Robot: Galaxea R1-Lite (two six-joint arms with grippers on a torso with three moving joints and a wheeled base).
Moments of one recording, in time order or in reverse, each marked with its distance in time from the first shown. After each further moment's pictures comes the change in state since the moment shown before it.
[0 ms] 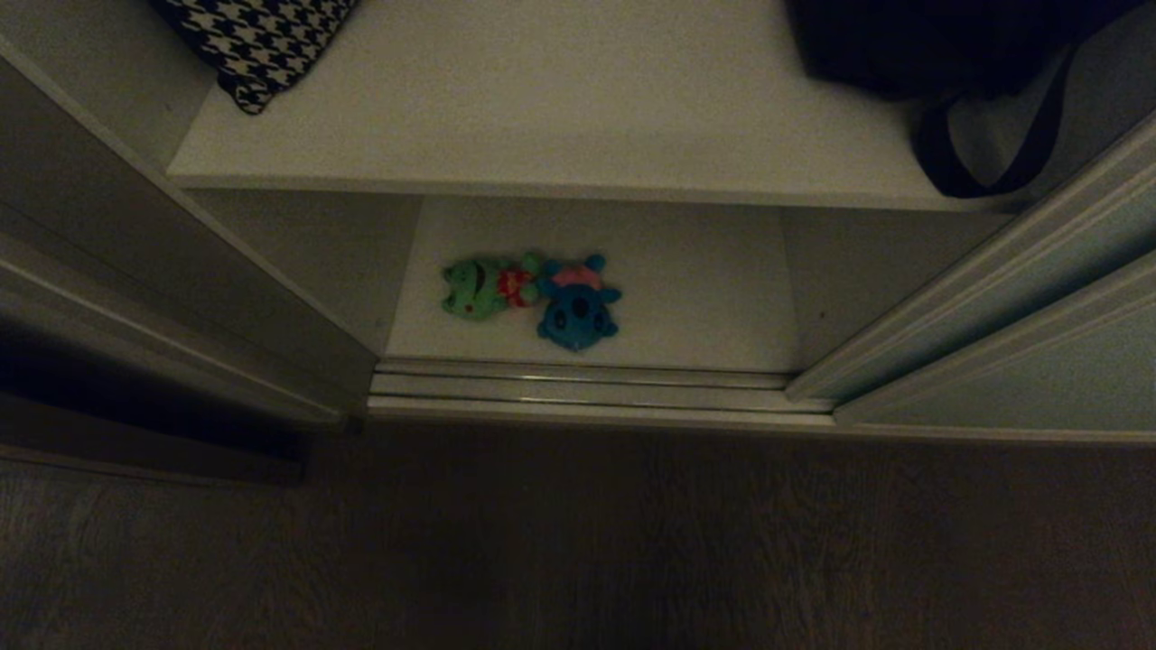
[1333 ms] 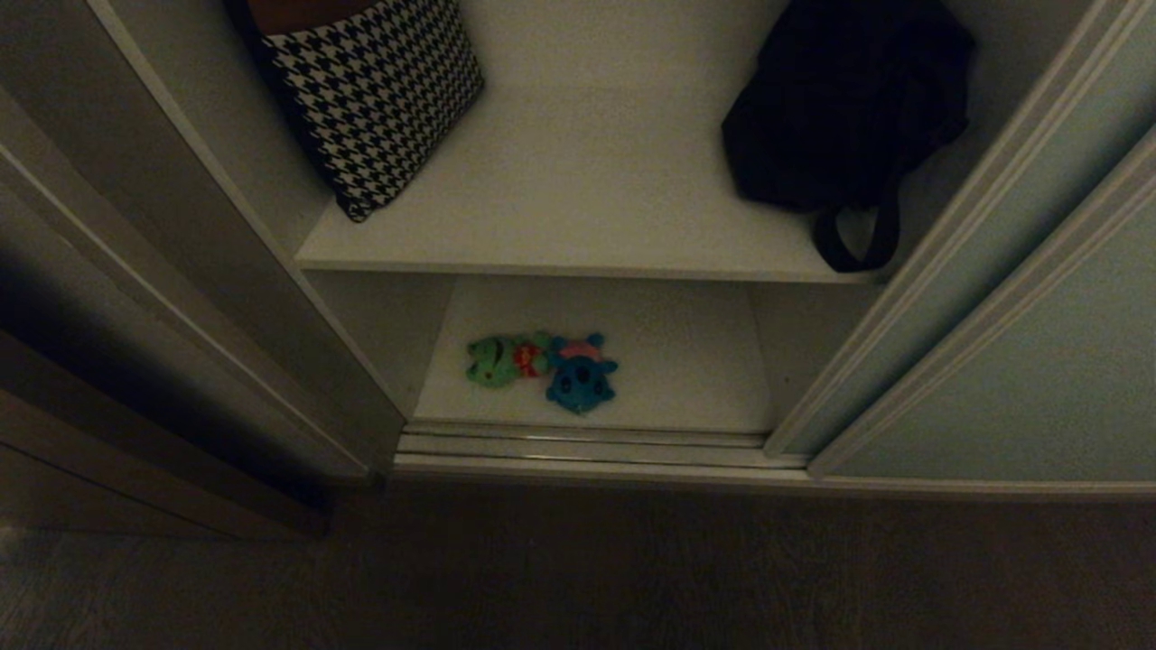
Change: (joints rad) left arm 0.000 0.001 0.001 0.000 0.000 0.000; right arm 0.000 0.000 0.001 0.000 0.000 0.000
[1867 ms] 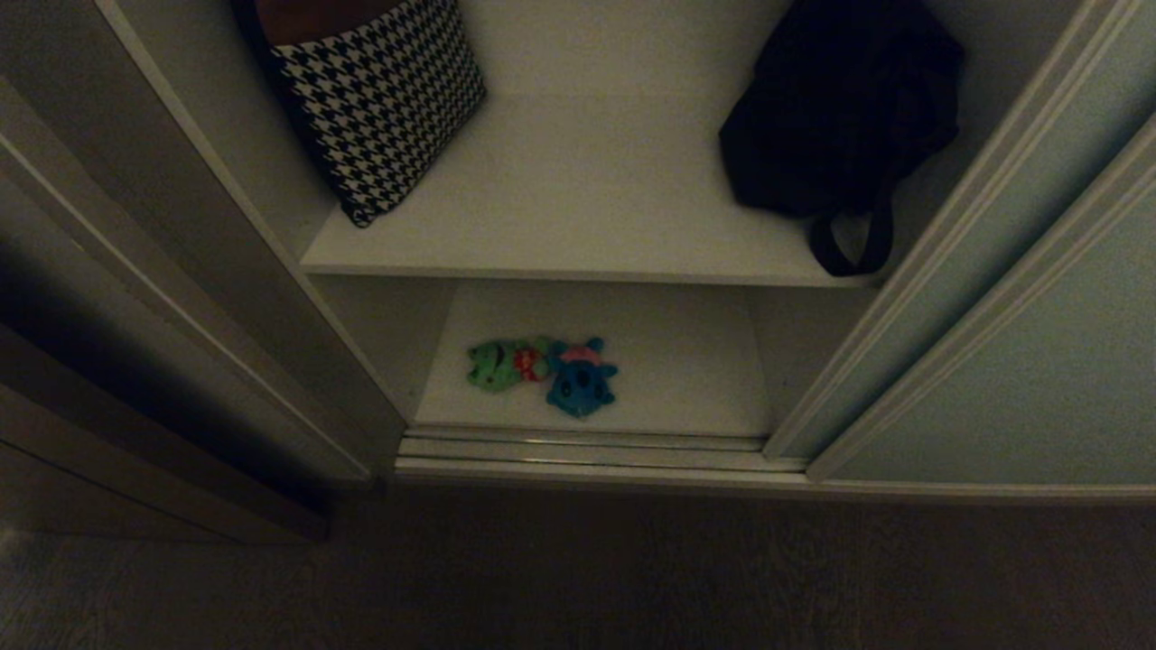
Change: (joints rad) left arm 0.000 0.000 0.000 0.001 0.000 -0.009; right arm 0.000 0.000 0.000 0.000 0.000 0.001
